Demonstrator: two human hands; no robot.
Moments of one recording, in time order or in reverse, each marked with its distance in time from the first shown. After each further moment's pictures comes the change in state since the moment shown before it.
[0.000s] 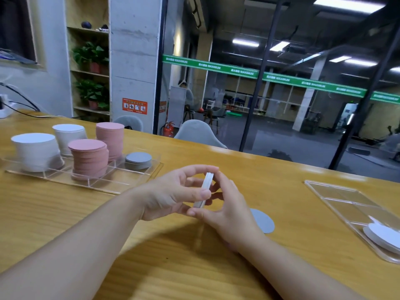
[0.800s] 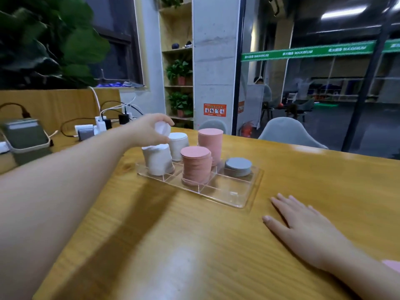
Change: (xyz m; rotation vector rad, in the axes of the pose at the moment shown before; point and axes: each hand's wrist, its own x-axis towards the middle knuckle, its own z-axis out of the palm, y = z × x) left_hand -0.120 0.096 -0.220 1.265 0.937 -0.304; right_hand 0.054 -0.006 0.082 -0.660 -0.513 0.161
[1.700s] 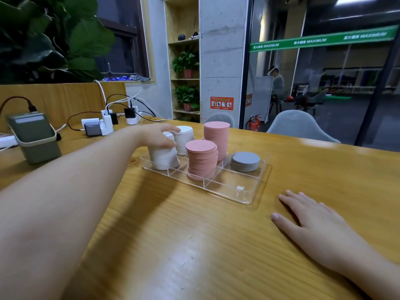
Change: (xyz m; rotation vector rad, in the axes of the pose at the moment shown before) left_hand 0.030 -0.025 0.025 0.059 -0.267 -0.106; right_hand 0.001 0.002 0.002 0.037 0.074 -0.032
